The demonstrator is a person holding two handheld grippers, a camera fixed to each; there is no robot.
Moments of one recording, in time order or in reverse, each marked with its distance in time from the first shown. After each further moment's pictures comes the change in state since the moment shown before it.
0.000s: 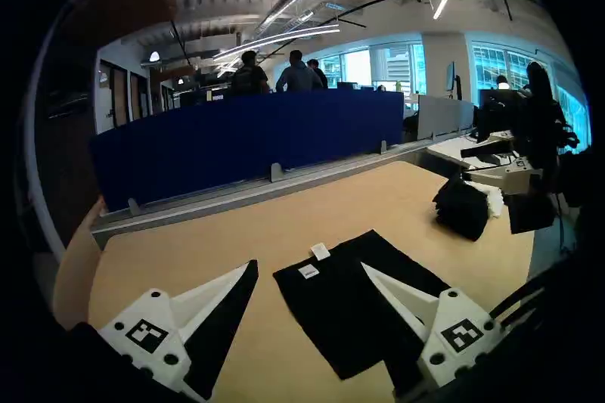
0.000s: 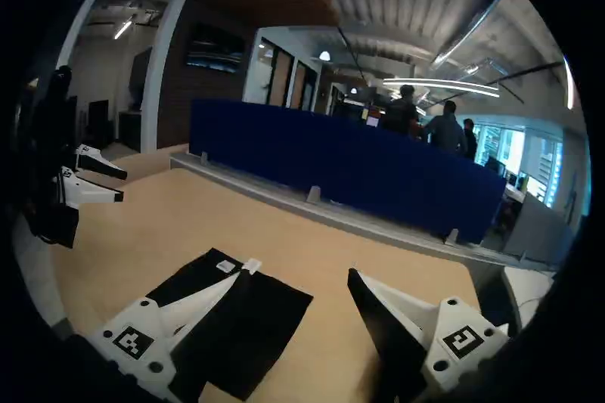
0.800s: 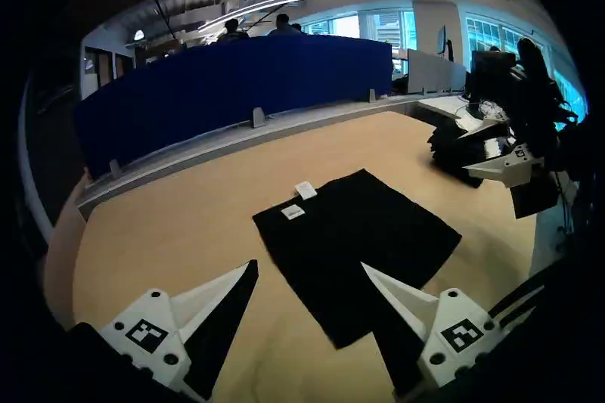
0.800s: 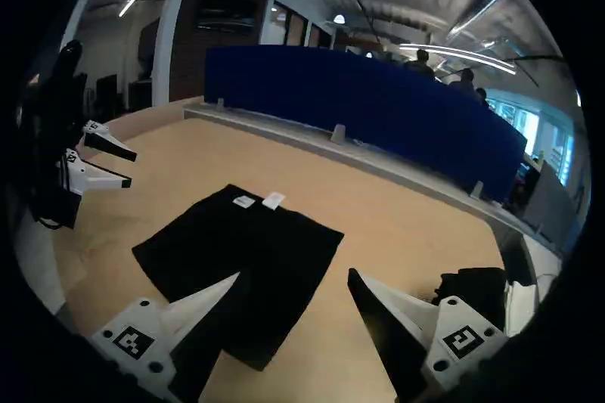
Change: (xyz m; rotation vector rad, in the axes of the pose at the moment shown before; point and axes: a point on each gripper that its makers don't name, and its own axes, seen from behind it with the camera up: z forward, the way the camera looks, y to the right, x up) left arm -0.111 0.030 0.022 -0.050 -0.166 0.035; right arm -0.120 -0.037 0.019 0.065 -0.183 -0.011
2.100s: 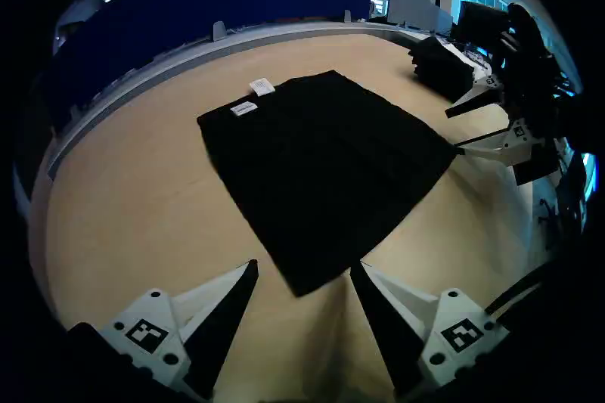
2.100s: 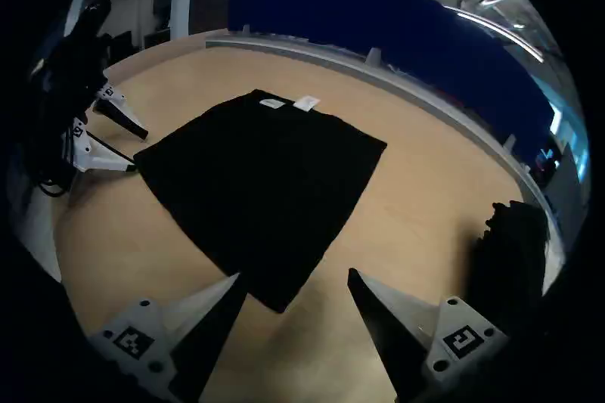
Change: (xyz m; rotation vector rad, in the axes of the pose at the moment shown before) left arm -0.123 0.050 0.034 -0.130 -0.312 0.013; right arm -0.130 -0.038 0.006 0.107 -0.264 -0.046
